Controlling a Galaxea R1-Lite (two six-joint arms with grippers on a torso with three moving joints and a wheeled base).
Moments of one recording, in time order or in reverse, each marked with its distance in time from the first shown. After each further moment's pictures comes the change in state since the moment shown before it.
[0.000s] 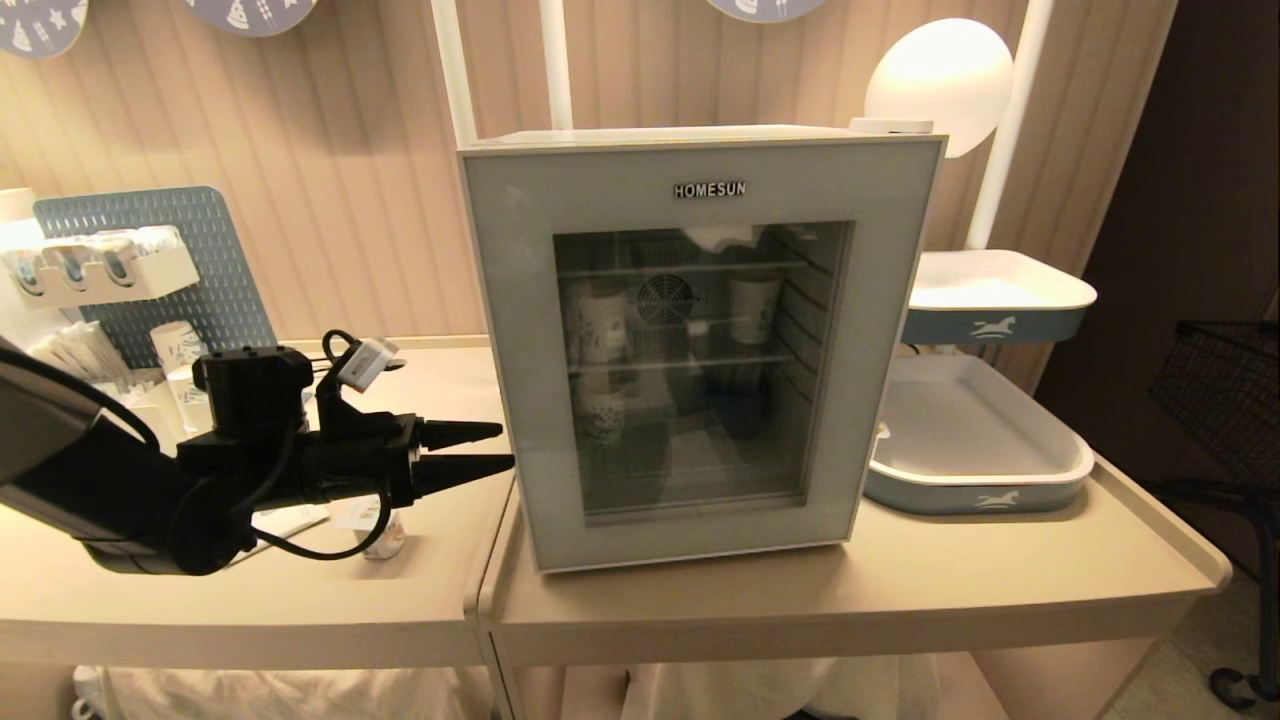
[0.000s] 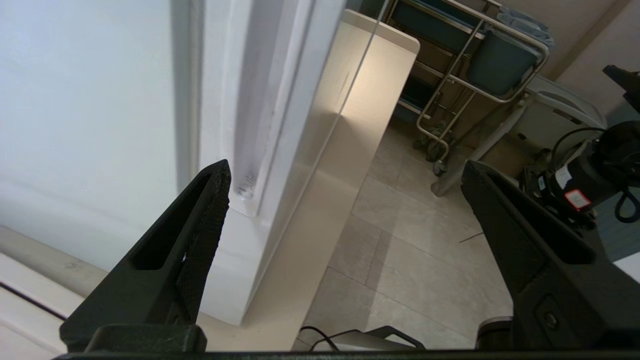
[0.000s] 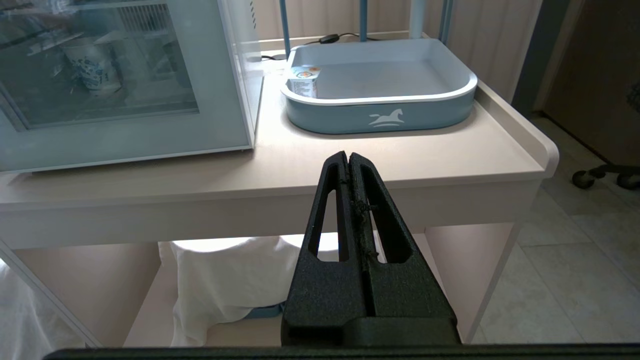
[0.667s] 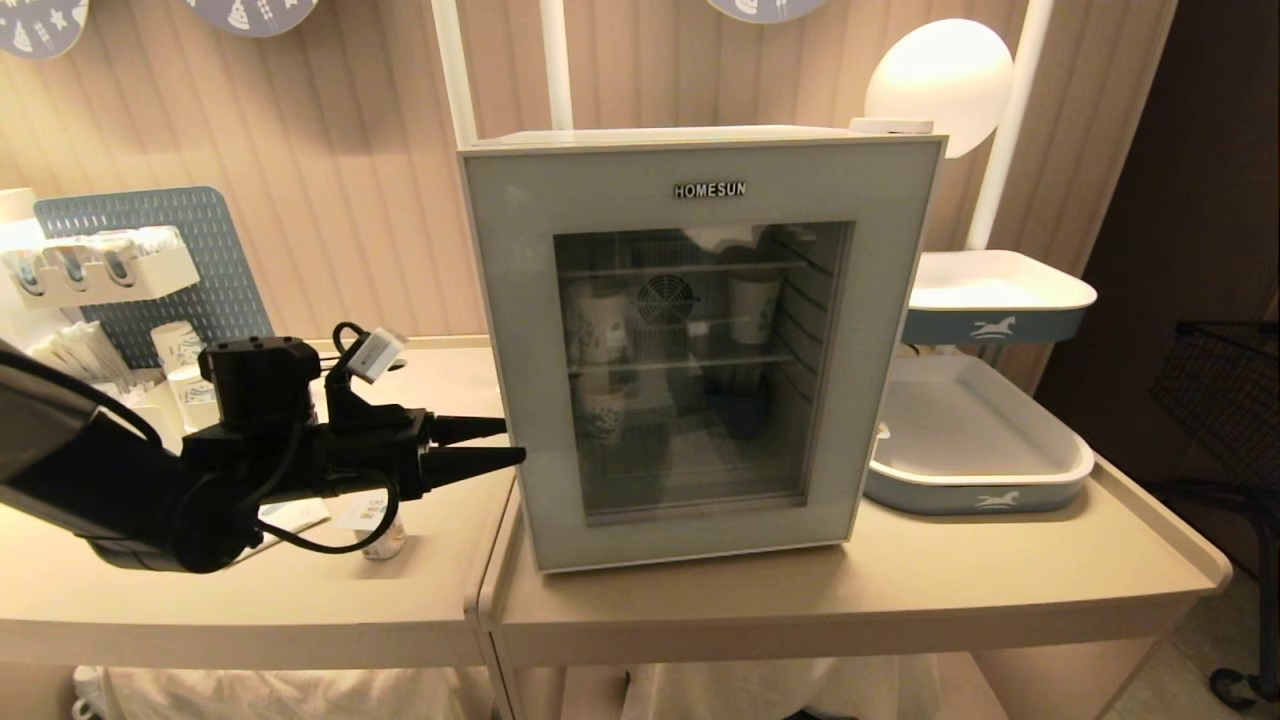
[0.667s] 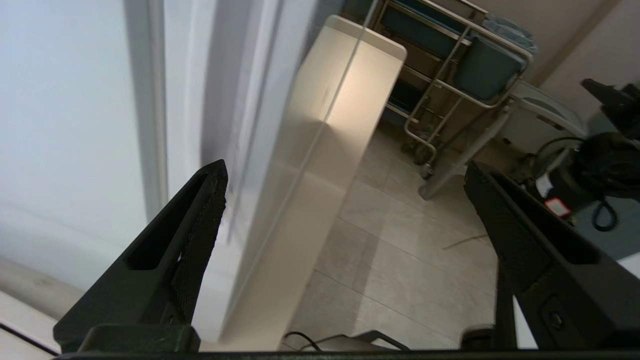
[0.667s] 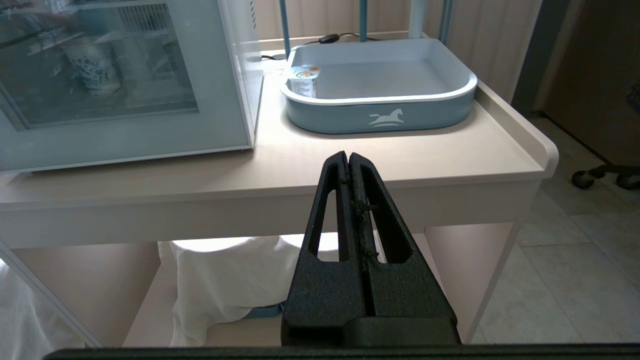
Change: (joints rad) left arm -0.041 -0.021 -0.014 -0.007 0.015 -0.060; right arm 0.000 0.000 0.000 0.000 0.000 -0.001
